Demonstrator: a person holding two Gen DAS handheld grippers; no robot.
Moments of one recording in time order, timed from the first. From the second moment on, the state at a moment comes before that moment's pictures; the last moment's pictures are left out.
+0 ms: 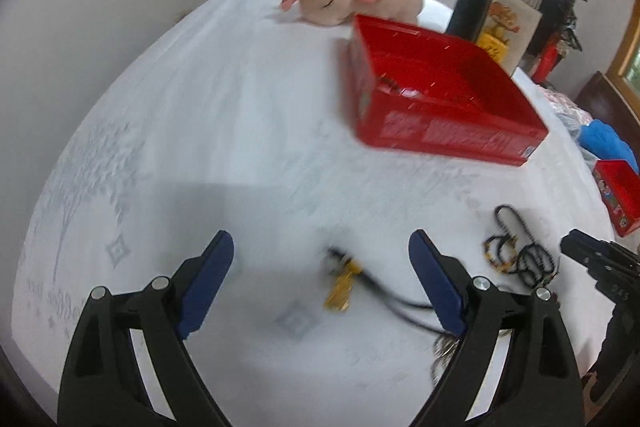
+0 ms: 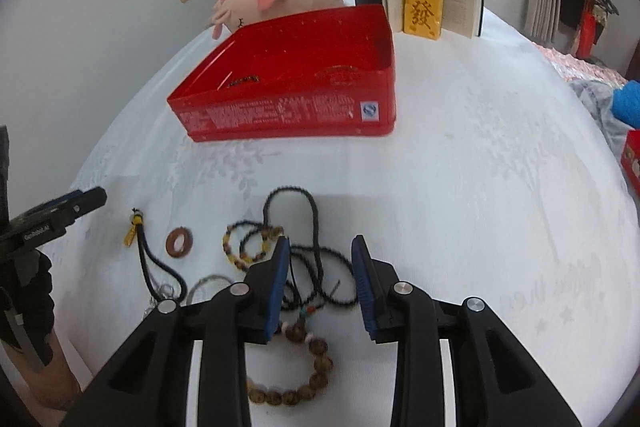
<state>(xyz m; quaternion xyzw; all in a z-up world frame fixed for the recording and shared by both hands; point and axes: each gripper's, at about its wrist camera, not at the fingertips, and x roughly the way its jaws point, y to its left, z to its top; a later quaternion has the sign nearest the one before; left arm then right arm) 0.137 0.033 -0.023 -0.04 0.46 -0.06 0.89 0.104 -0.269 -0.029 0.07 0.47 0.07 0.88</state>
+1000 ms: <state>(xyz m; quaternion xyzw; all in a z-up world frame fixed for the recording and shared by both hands) 0.148 0.010 -0.069 -0.04 0.54 -0.08 0.84 0.097 -0.278 -0.046 0.09 0.48 0.06 0.87</state>
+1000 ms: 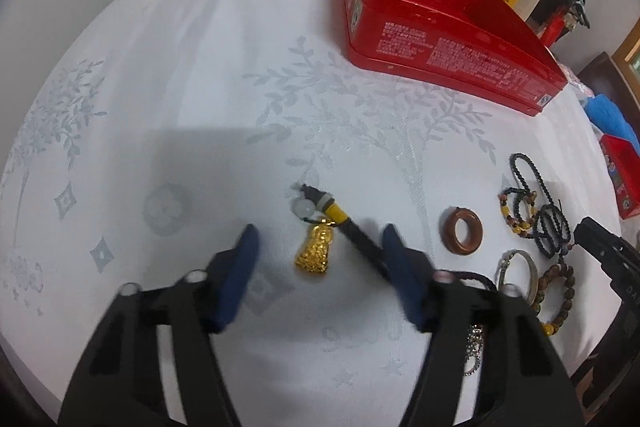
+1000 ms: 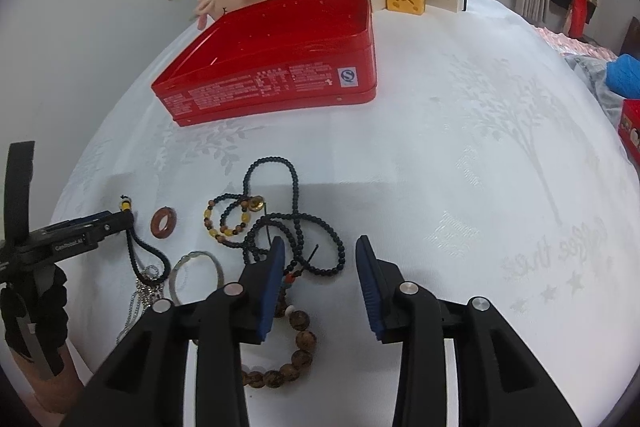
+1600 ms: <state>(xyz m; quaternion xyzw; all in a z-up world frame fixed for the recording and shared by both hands) 0.149 0.012 -0.058 -0.07 0.52 -0.13 0.84 0.108 -0.257 -0.038 0.09 0.49 0.13 0.86</state>
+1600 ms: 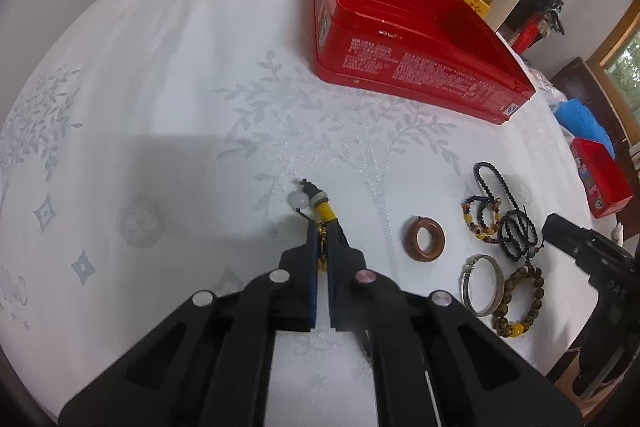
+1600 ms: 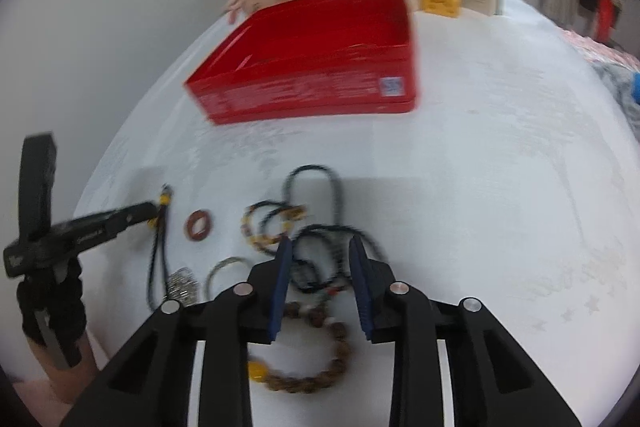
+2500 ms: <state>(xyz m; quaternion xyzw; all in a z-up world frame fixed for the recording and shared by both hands) 0.155 0.008 -0.069 -0.04 0.52 -0.12 0.84 0.113 -0.182 -0.068 -0.06 0.54 0.18 0.82</state>
